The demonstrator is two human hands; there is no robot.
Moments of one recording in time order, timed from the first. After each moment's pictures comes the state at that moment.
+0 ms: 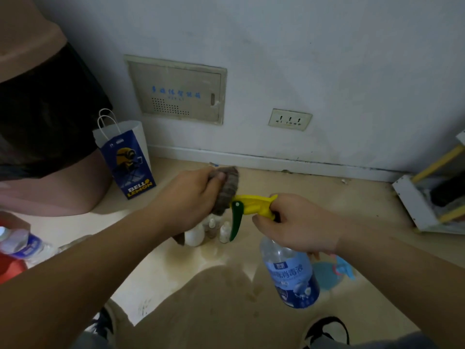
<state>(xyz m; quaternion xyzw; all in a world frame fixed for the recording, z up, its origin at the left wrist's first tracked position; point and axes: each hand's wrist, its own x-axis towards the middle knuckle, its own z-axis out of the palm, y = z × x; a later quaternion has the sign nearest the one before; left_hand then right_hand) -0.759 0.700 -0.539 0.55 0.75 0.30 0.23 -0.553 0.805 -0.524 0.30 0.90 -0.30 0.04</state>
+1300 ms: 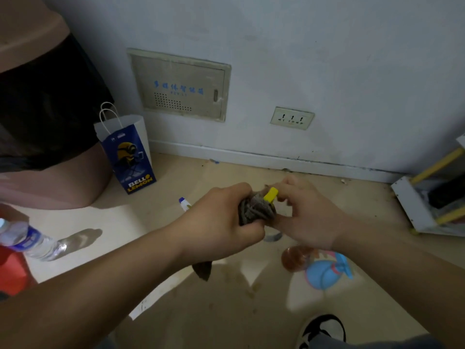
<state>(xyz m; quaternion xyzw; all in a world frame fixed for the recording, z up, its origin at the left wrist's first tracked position) -0.712 0.679 -0.524 0.58 0.67 0.33 0.32 -0.543 0.813 -0.527 0.31 0.91 -0.28 -0.03</state>
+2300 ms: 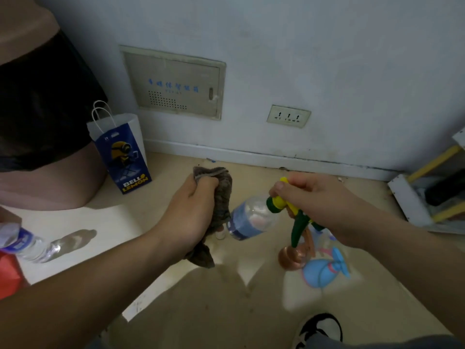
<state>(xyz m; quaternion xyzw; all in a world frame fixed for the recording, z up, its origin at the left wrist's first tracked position) -0.713 0.681 -0.529 0.22 0.72 0.50 0.43 -0.535 0.818 -0.505 0.44 0.74 -0.49 -0.10</state>
